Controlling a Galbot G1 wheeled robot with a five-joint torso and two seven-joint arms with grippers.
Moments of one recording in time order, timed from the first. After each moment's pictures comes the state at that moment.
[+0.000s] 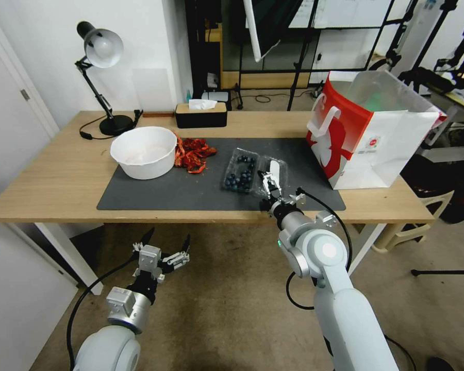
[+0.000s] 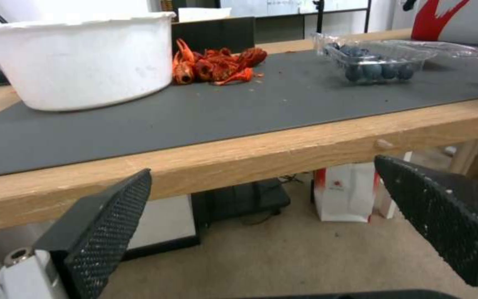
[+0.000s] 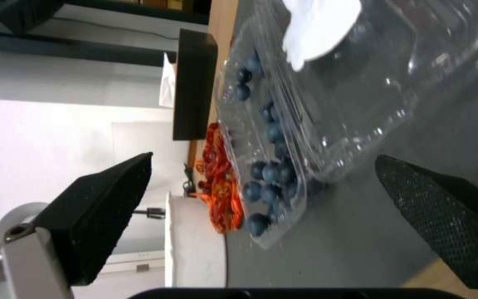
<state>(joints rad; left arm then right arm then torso) 1.62 -1.30 -0.48 -2.06 -0.19 -0.03 0.05 -1.05 1.48 0.32 1.95 1.56 -0.14 0.63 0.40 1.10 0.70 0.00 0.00</state>
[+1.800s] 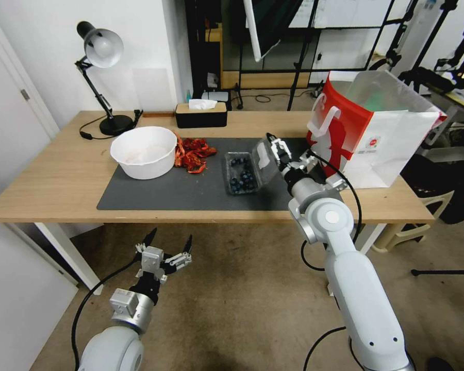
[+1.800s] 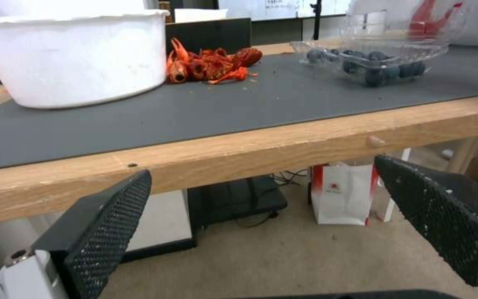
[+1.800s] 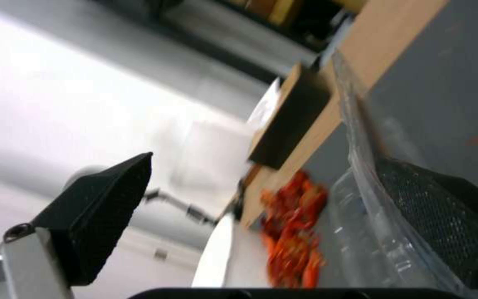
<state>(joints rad) 1.61 -1.31 -0.46 -2.03 -0.18 -0.06 0.05 -0.85 1.39 0.29 1.83 1.42 -0.23 0.34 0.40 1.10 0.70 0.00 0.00</state>
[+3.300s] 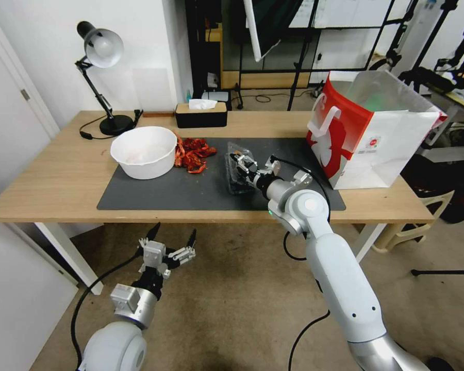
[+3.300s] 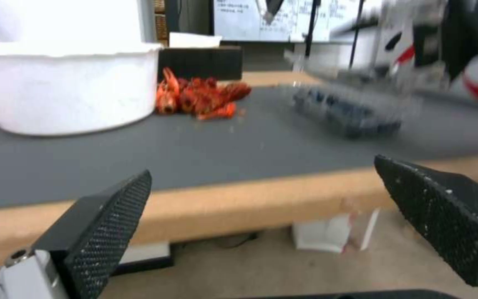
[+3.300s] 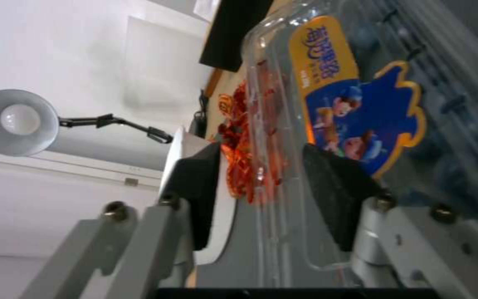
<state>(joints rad) 1.59 -1.28 -0.44 -2.09 -0.29 -0.02 0.04 -0.76 1.42 0.23 1.66 1.57 -0.40 0.45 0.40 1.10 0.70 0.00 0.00</state>
